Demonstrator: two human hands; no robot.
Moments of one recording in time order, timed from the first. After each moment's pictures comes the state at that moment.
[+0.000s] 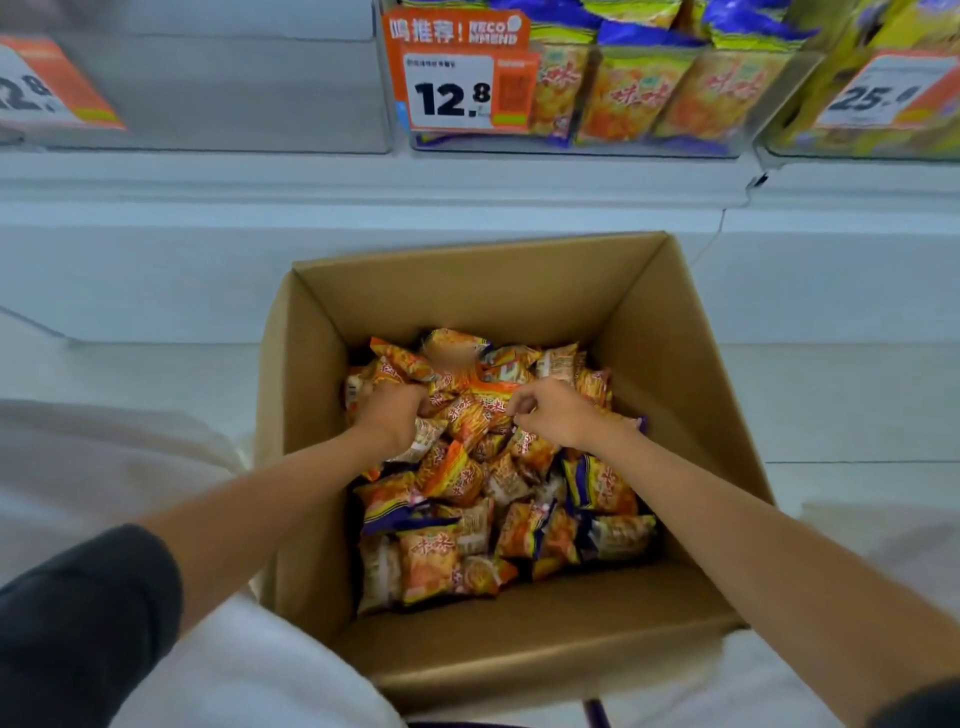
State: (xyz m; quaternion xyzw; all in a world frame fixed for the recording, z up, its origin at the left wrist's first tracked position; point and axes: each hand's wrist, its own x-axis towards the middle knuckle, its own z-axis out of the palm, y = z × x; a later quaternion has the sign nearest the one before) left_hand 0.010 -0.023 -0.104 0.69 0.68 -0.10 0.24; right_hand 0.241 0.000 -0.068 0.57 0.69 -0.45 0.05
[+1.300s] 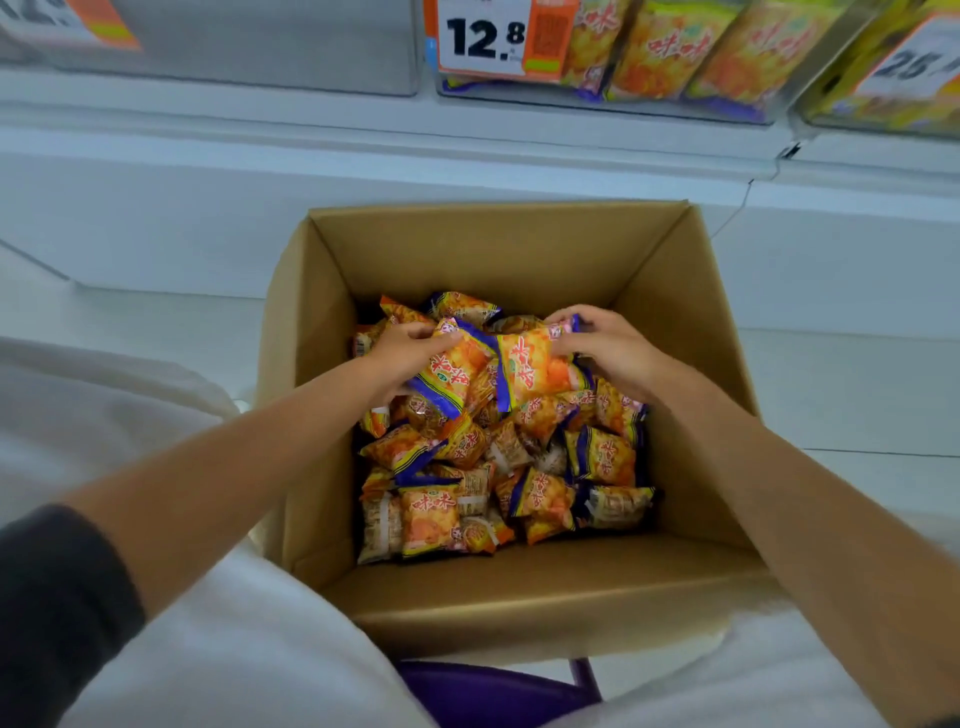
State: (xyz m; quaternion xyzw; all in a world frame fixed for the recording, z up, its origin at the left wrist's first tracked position) left_hand 0.024 -0.023 -0.052 0.28 0.71 0.23 0.60; right_hand 0.269 0.009 -0.018 0.58 0.48 -0.64 -0.16
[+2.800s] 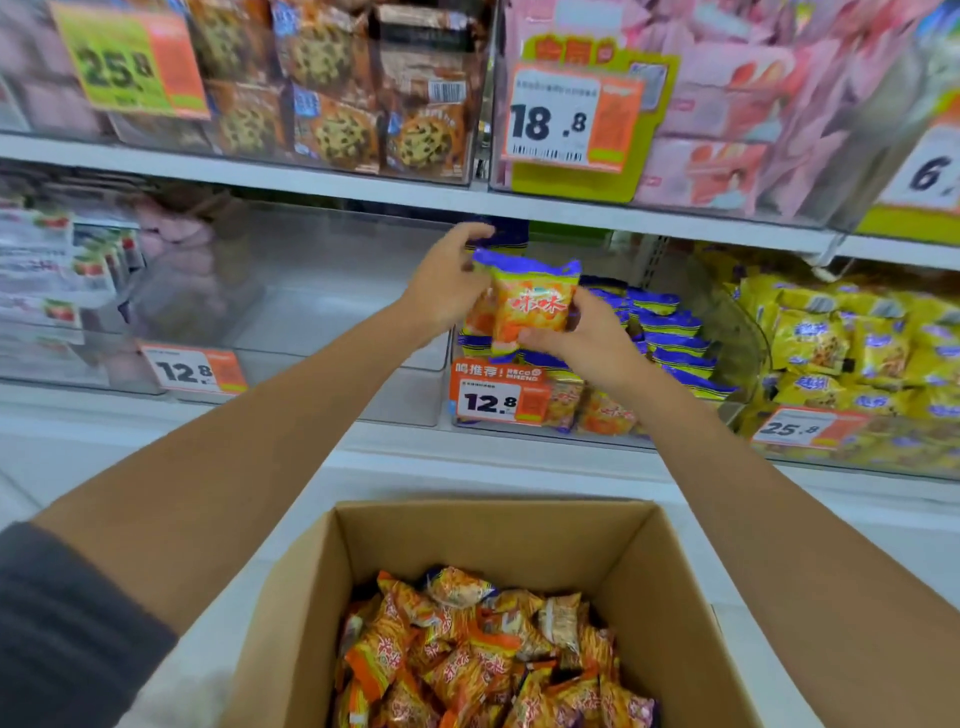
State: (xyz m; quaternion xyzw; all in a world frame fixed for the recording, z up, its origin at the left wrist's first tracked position) left_hand 0.012 0.171 0.235 0.59 0.52 0.51 0.35; right_hand 0.190 0.165 0.214 0.50 0.69 -0.37 -0.37
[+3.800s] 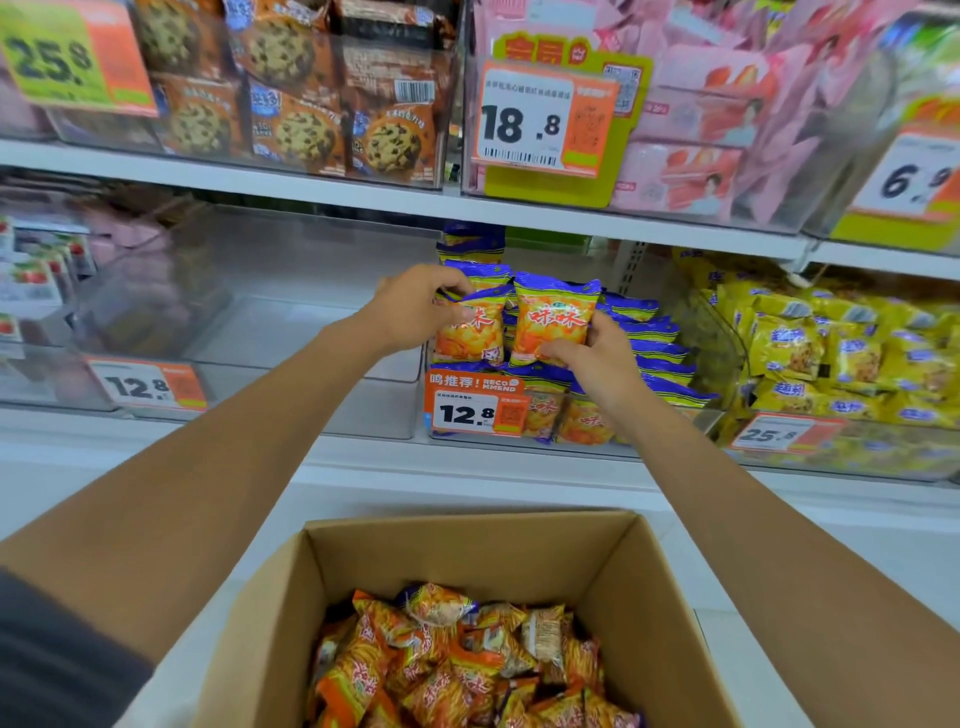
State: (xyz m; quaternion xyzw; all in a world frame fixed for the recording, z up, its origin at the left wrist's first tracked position) left_hand -0.009 0.191 0.217 0.74 0.58 0.30 0.16; right_hand 0.215 0.178 0.194 0.54 0.57 -0.41 -0.46
